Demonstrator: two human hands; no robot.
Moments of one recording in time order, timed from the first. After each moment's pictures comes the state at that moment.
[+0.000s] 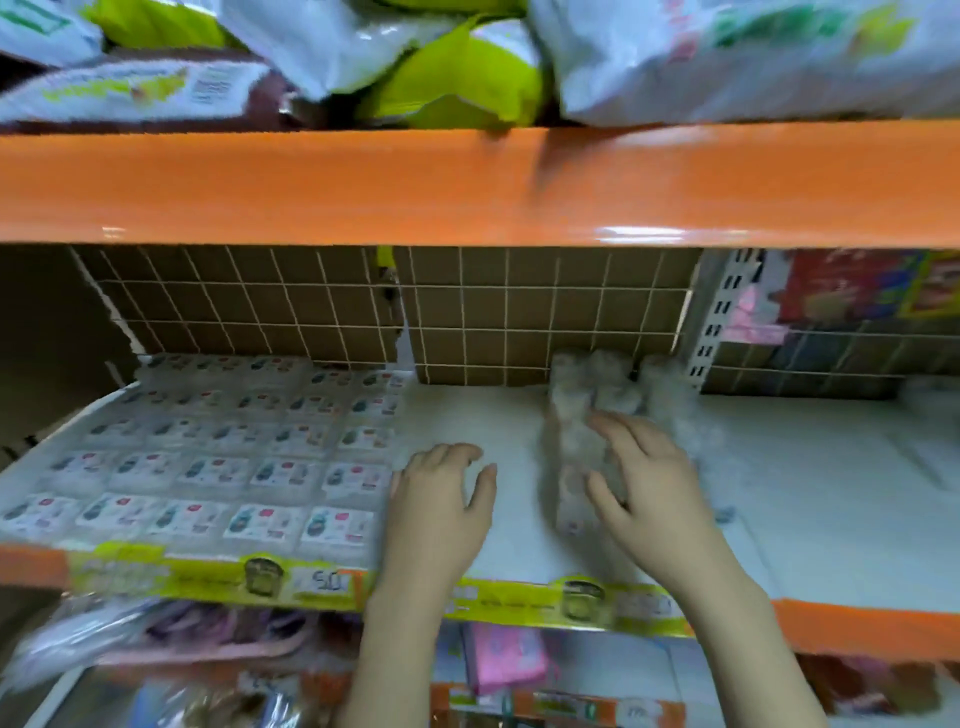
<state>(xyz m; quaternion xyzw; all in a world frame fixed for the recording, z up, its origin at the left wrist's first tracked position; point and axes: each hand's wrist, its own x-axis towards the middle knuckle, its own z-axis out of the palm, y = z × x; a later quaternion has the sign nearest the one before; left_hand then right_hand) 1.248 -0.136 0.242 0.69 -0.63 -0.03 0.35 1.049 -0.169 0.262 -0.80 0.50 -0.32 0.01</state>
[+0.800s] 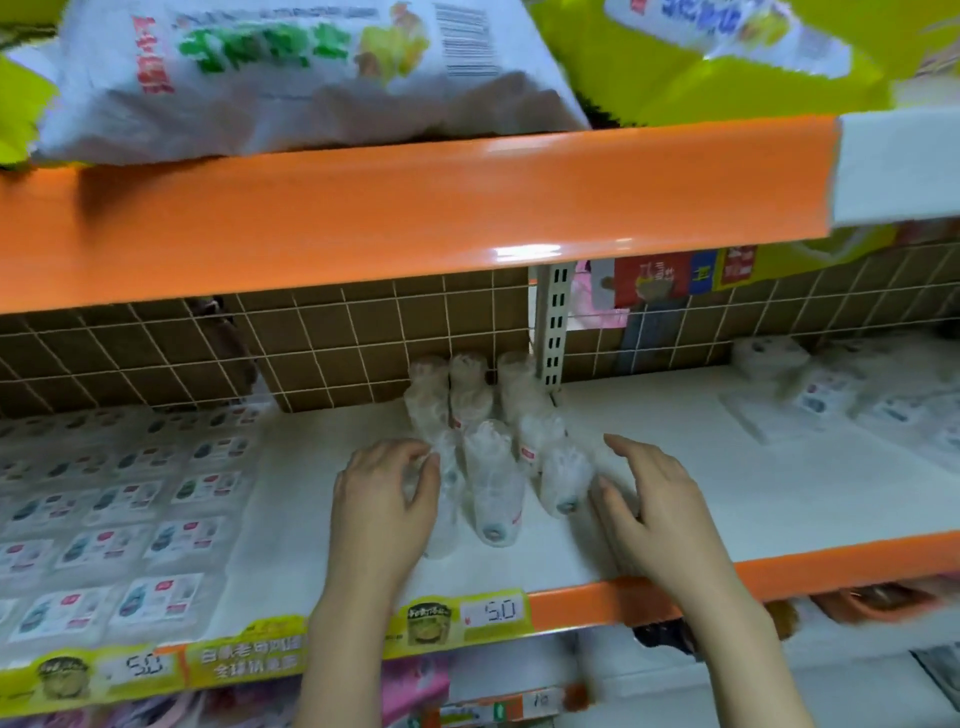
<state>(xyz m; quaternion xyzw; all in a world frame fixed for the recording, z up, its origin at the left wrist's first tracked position) 1.153 -0.171 0.253 0.61 -0.67 -0.03 0.42 0.902 -0.164 0.240 -0.71 0.62 -0.33 0.07</state>
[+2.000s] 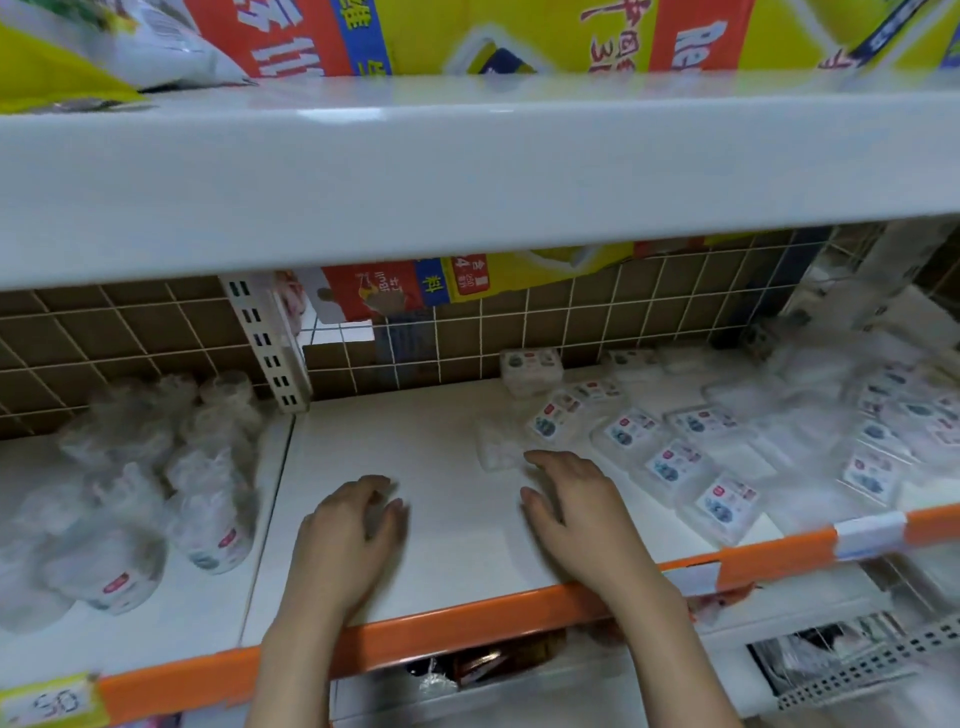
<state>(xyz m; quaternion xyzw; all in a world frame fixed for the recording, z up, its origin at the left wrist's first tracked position) 0.848 -0.210 0.217 0.66 -0.67 -0.13 0.31 0.616 -0.210 0.231 -0.73 0.62 -0.24 0.14</state>
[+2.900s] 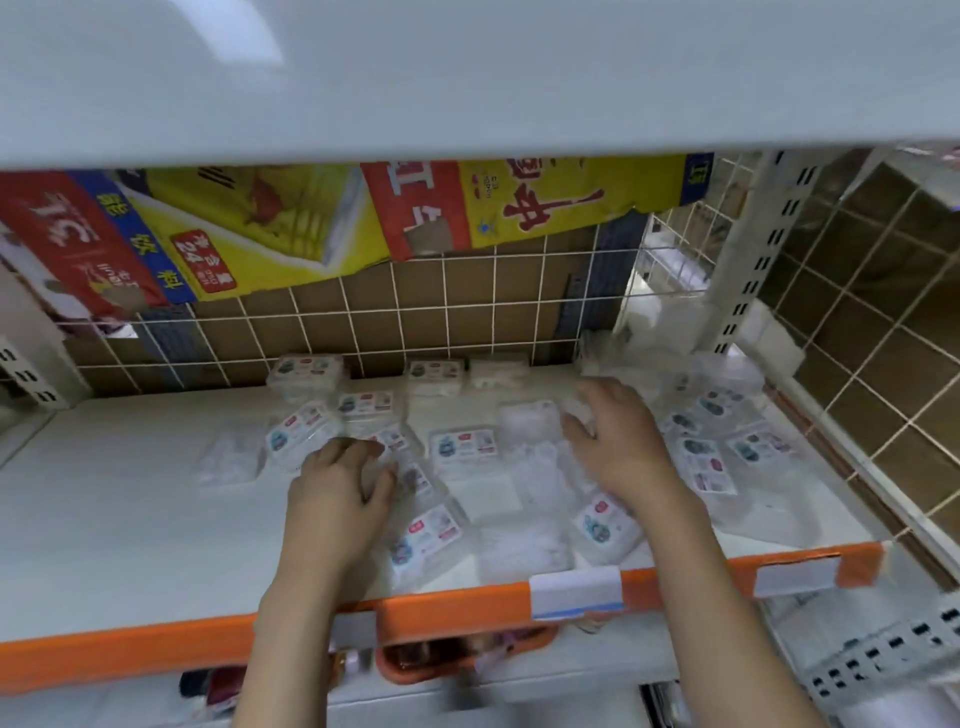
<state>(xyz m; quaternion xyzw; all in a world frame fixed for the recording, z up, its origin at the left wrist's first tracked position) 0.540 -0.251 0.216 0.68 -0.67 -0.06 0.29 0.268 -0.308 0.236 -0.73 0.64 -0.24 0.06</state>
